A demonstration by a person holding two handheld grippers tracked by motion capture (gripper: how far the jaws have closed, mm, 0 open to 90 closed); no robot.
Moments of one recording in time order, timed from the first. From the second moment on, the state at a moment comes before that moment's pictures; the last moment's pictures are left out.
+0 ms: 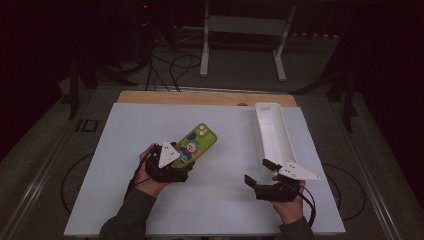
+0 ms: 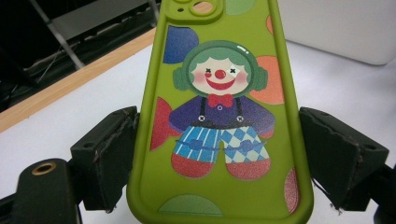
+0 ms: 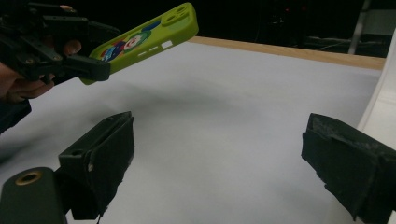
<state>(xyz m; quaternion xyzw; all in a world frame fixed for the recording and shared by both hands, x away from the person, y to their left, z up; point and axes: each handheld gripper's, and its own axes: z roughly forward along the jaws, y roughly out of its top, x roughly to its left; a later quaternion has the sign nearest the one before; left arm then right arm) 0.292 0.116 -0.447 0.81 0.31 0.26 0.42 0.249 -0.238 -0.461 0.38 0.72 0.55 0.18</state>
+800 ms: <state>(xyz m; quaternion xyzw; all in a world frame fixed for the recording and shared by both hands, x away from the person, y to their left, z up) 0.283 0.107 -0.438 0.81 0.28 0.26 0.43 0.274 -0.233 -0.445 0.39 0.72 0.56 0.15</state>
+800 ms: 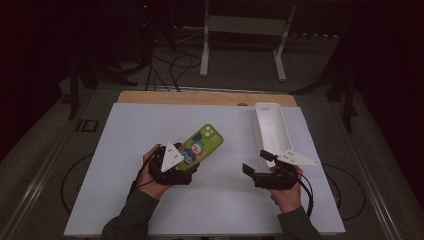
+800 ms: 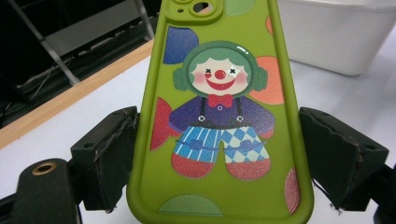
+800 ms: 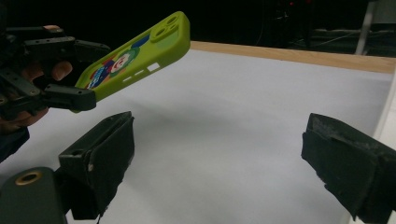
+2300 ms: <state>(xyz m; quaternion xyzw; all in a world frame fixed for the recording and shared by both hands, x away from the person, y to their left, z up) 0.272 0.089 -0.427 0.82 0.25 0.27 0.45 0.291 -0.219 -0.432 0.39 0.72 0.56 0.13</state>
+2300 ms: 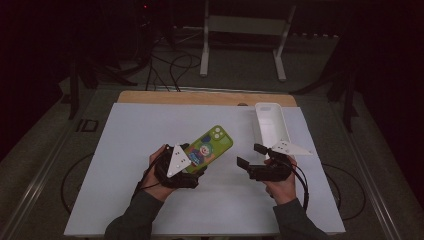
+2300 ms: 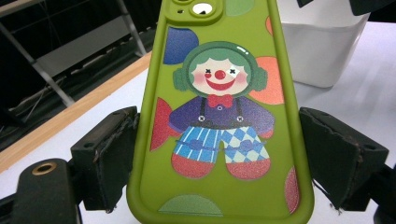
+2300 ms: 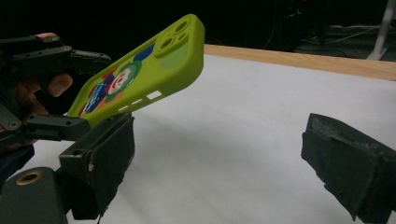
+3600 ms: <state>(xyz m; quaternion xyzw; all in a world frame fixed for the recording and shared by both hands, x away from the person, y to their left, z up) 0.268 0.066 -0.433 0.83 0.21 0.25 0.45 0.297 -0.200 -0.425 0.38 0.71 0.59 0.08</state>
